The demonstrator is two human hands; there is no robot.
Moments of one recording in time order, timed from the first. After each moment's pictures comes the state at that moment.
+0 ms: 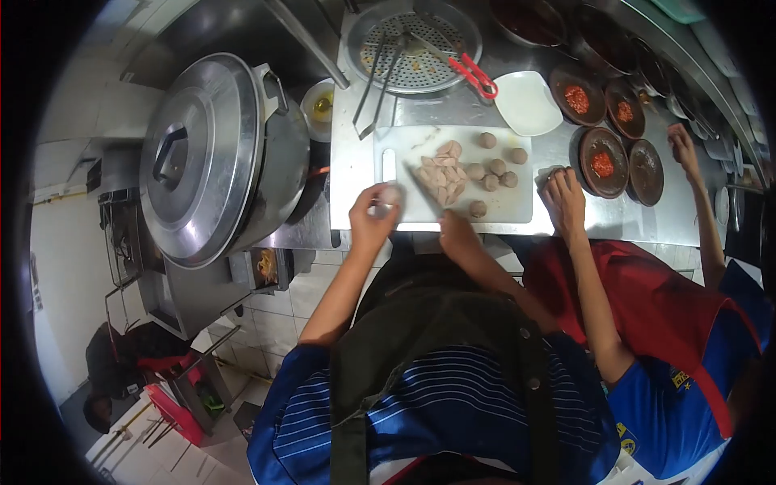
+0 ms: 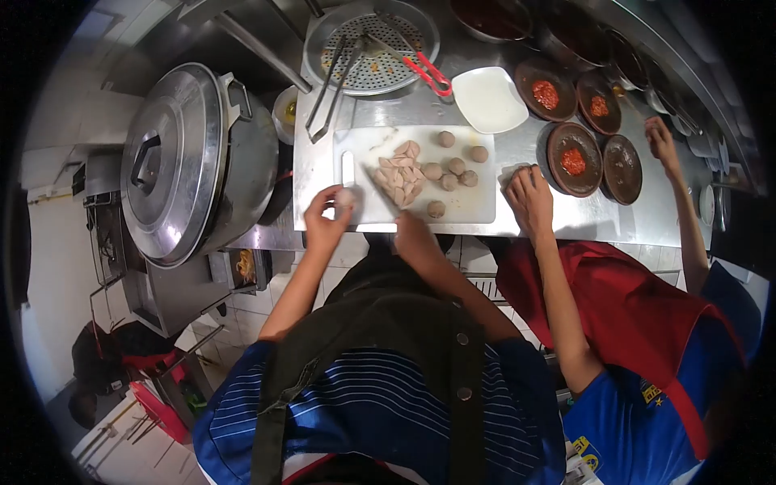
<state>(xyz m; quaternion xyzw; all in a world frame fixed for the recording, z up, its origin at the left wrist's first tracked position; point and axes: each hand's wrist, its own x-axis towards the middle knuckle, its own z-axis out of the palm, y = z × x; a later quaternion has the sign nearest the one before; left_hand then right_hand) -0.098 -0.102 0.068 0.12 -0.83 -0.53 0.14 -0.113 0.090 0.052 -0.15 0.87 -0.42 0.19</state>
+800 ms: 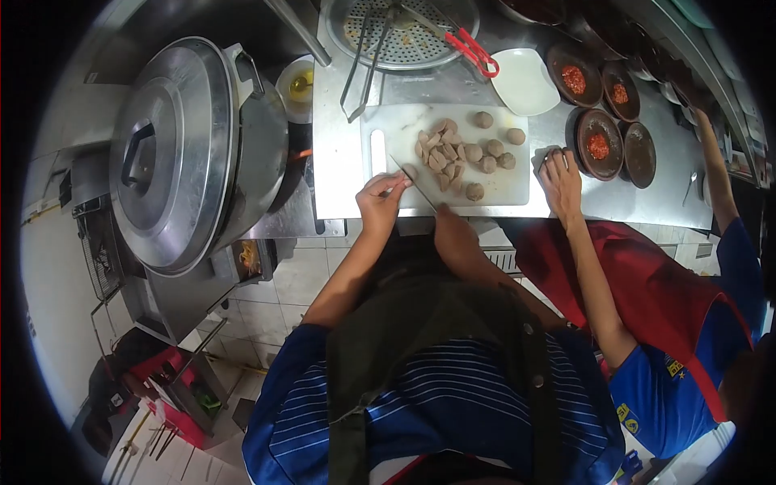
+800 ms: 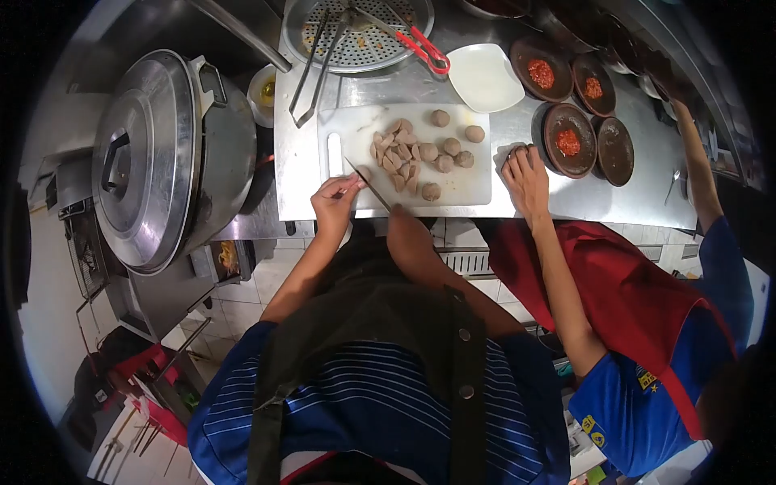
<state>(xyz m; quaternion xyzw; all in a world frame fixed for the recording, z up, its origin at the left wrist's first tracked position) -0.107 -0.073 0.030 0.17 -0.74 -0.64 0.11 -0.100 0.080 0.106 -0.06 0.91 -0.25 0.32</state>
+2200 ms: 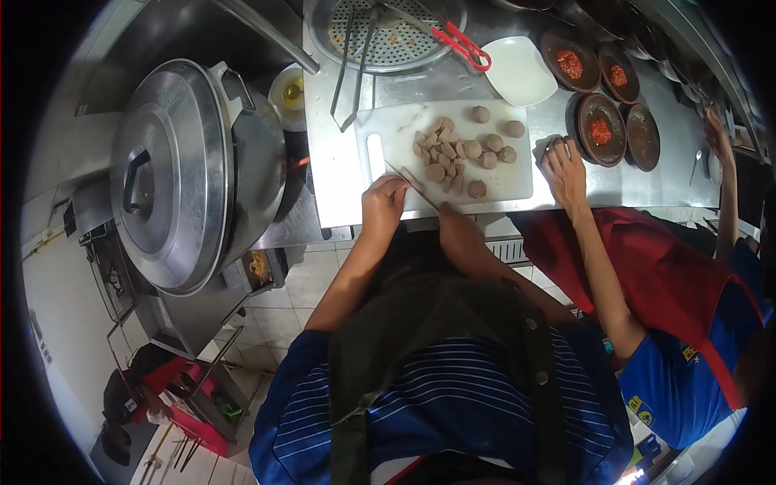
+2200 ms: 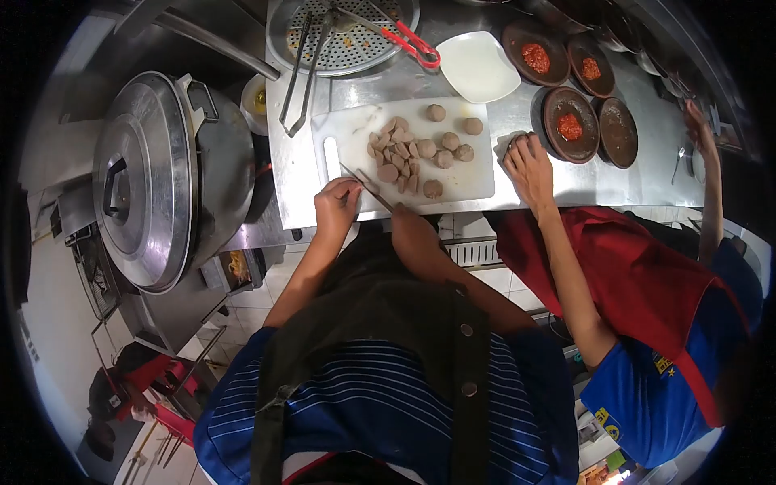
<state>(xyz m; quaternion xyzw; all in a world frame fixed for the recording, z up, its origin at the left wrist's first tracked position) -0.117 -0.083 0.053 0.05 -0.87 -0.48 0.06 -0.106 0.082 0.106 -0.07 0.90 -0.28 0.33</state>
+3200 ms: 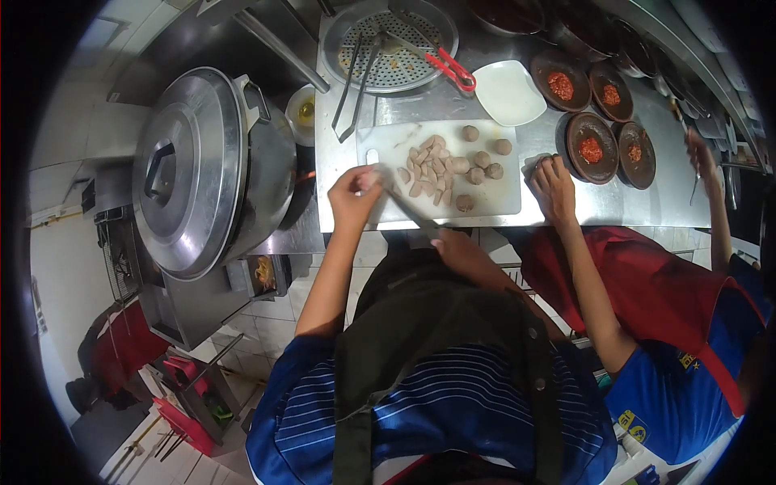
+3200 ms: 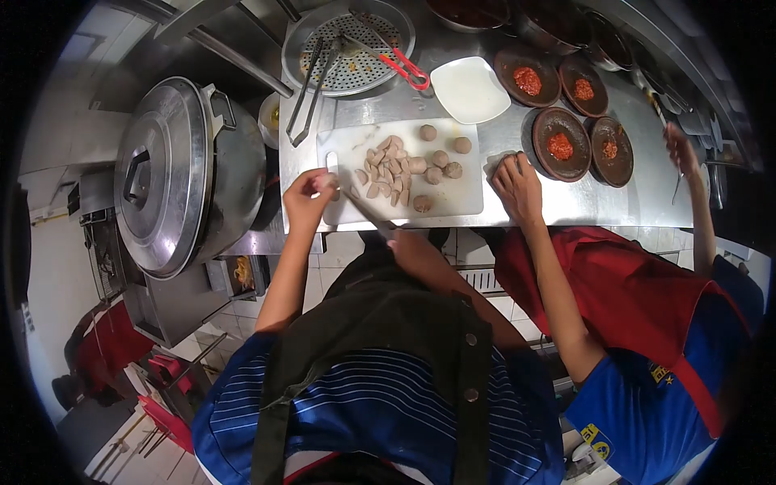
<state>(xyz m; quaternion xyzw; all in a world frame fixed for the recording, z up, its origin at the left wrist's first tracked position) -0.136 -0.107 0.083 0.13 -0.78 -0.60 0.11 -0.103 0.122 0.094 -0.13 0.85 -0.34 0.39</state>
